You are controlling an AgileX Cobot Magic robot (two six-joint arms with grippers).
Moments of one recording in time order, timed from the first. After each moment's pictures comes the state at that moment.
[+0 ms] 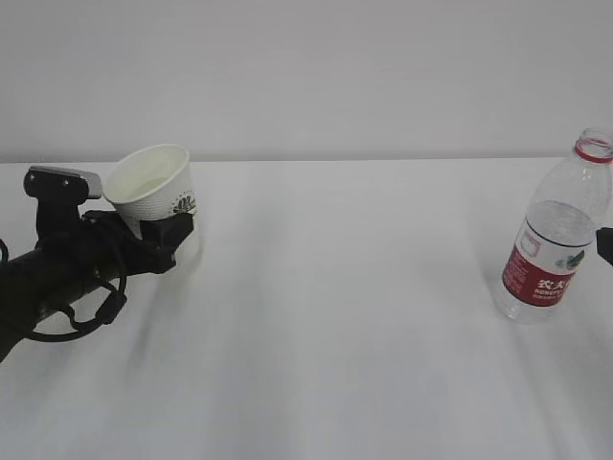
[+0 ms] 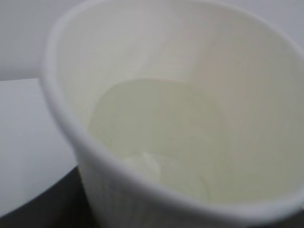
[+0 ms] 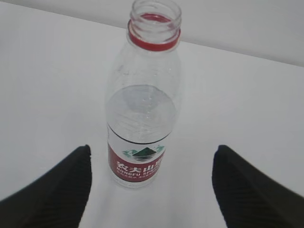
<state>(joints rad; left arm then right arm) -0.26 2.04 -0.63 0.25 -1.11 -0.26 0.09 0.96 -0.38 -0.16 0.04 -0.01</state>
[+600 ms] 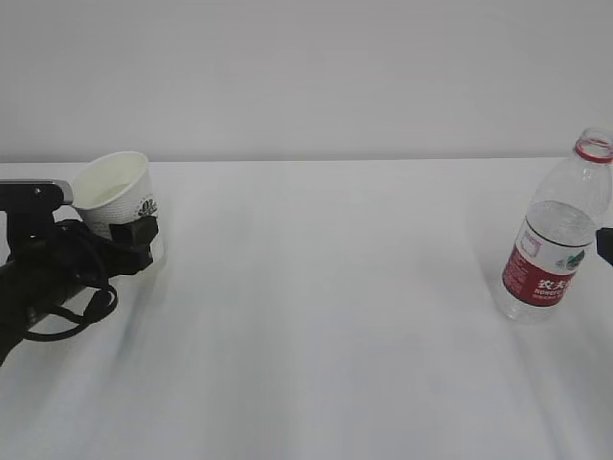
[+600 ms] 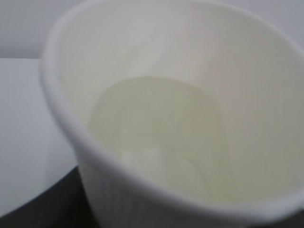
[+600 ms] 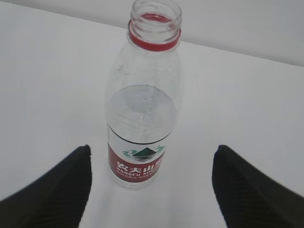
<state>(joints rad) -0.26 2.04 -0.58 0.03 -1.11 -0.21 0.09 0.96 -0.38 -0.16 0.04 -0.01</state>
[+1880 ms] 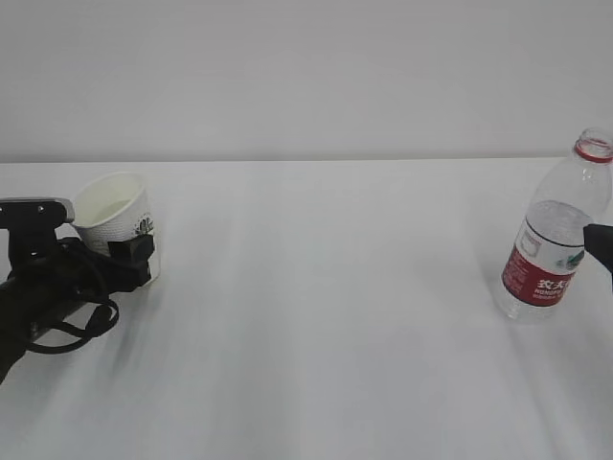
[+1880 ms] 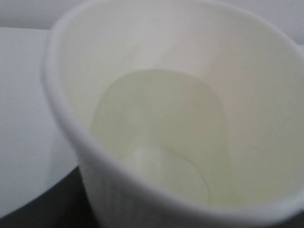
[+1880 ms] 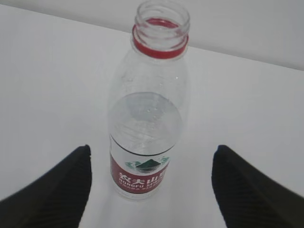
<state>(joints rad) -0.26 2.09 -0.57 0.00 -1.12 -0.21 0.09 1.02 -0.38 -0.16 -0.04 -0.01</state>
